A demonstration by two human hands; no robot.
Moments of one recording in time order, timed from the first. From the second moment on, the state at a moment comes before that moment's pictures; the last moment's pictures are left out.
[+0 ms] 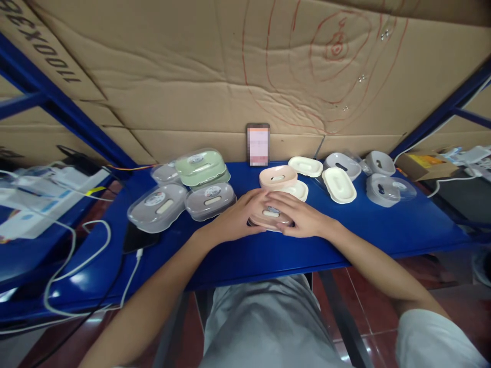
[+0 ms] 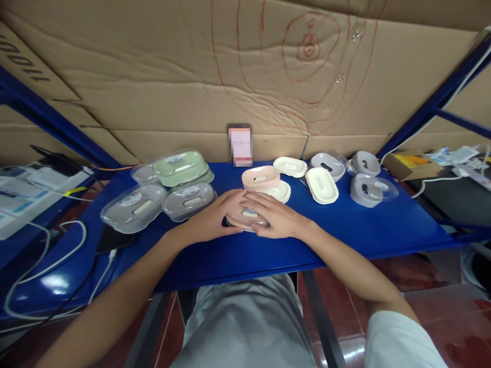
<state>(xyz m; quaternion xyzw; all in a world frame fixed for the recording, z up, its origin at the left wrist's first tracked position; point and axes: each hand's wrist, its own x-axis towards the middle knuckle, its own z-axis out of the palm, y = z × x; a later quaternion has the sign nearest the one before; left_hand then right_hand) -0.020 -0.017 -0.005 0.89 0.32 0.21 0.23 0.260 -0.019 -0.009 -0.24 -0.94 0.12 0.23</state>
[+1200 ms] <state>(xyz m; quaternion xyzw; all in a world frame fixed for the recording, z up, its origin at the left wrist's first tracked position) -0.020 -0.036 0.005 0.87 0.36 0.23 0.24 0.264 -0.019 0.009 -0.25 -0.90 0.20 0.31</state>
